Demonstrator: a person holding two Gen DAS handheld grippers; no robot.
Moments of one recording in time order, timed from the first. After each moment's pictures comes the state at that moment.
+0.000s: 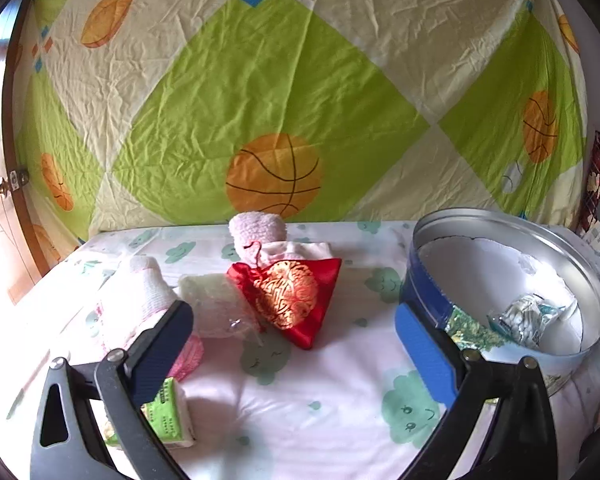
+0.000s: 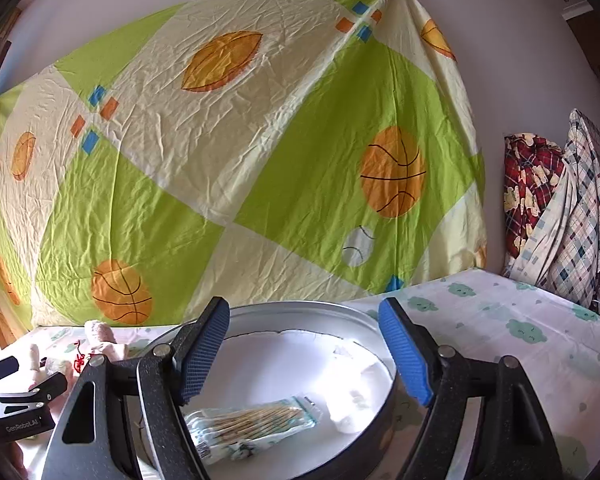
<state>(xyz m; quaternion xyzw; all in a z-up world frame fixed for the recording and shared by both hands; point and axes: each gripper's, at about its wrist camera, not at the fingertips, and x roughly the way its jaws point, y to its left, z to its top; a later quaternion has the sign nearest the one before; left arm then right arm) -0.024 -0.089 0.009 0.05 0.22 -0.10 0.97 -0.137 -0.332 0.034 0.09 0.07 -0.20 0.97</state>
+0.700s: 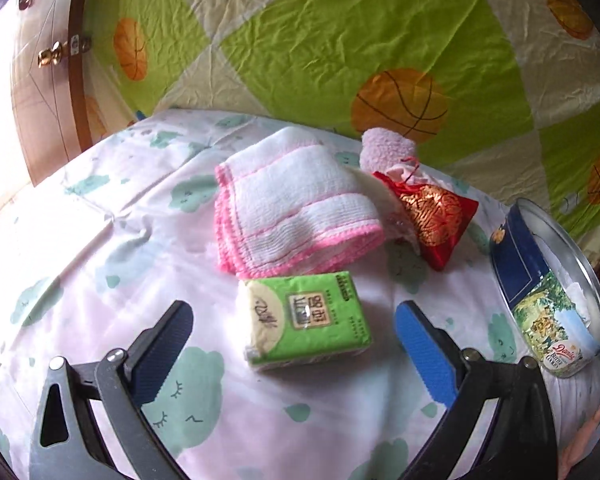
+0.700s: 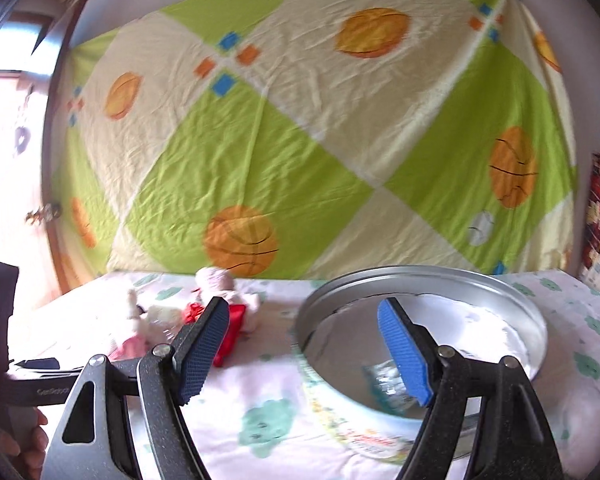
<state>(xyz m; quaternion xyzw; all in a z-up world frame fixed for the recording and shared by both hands) -0.027 0.037 -0.026 -0.07 0.36 -0.02 0.93 -0.116 -0.193 0.031 0.04 0.12 -0.05 0.99</state>
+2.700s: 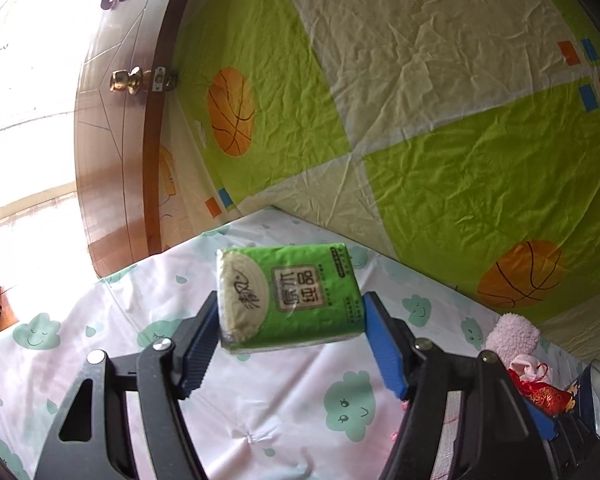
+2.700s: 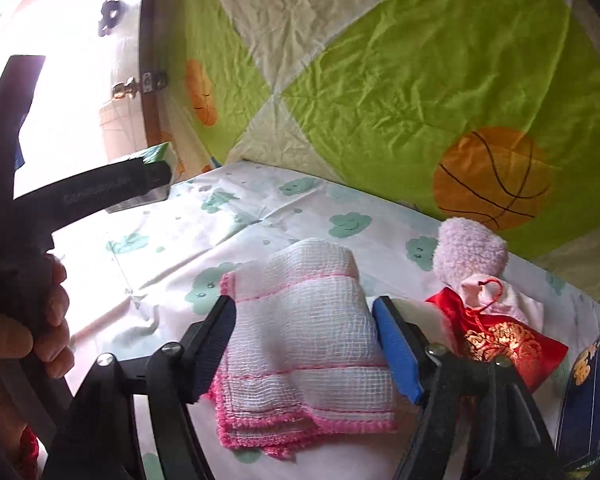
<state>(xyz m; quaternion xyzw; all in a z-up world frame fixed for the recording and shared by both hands) 0.079 0.186 0.012 -0.14 0.23 0.10 0.96 0.060 0.009 -0.005 -0.07 0.30 0.18 0.93</state>
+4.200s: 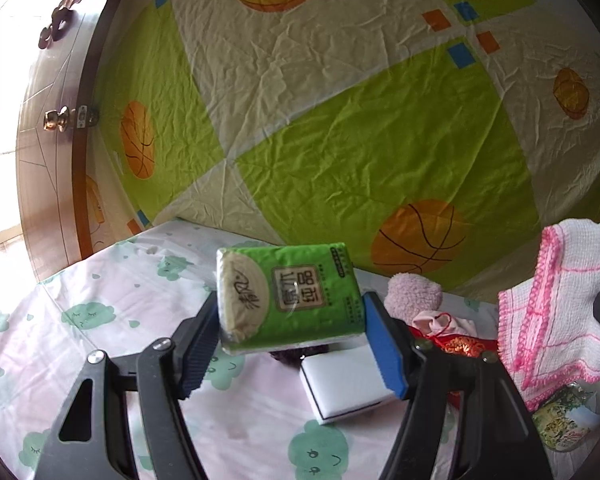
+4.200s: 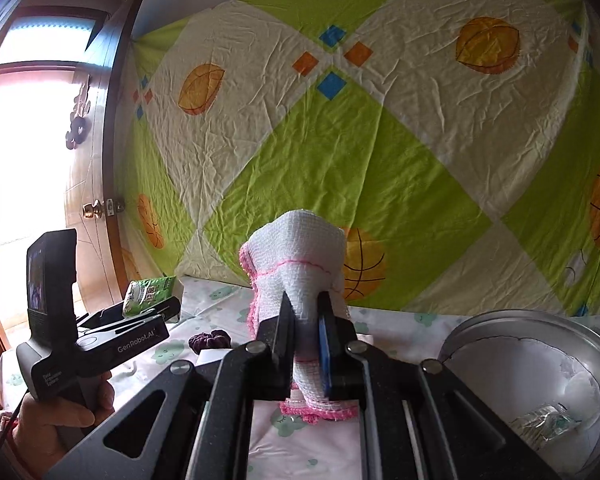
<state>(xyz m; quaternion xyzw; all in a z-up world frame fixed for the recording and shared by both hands) 0.033 0.097 0.013 -0.10 0.18 -0.02 0.98 -0.060 -0.123 0.056 0.01 0.11 0.06 0.99</state>
